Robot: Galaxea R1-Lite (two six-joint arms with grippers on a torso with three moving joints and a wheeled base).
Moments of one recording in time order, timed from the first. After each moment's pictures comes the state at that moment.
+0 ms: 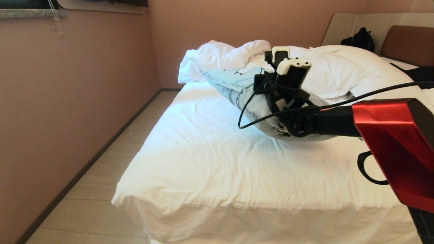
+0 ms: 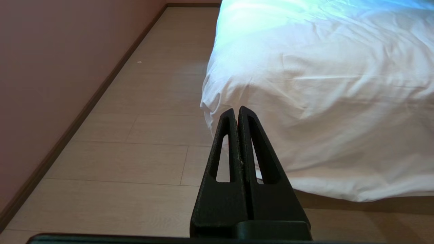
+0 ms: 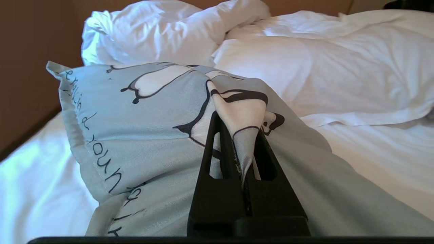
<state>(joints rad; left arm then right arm) 0.00 0.00 0.00 0.00 0.00 0.00 0.48 2.32 -1.93 -0.70 -0.52 -0.18</state>
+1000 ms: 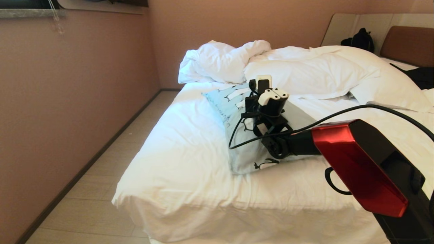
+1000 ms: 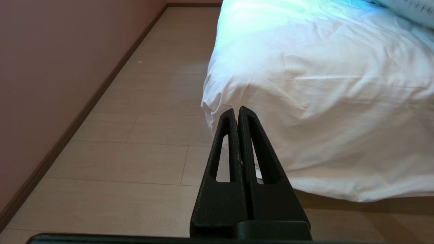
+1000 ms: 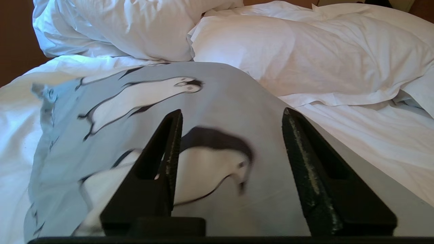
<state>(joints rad) 0.00 0.00 0.00 0.00 0.00 0.00 0.51 2.47 -1.90 -0.89 -0.65 -0.28</state>
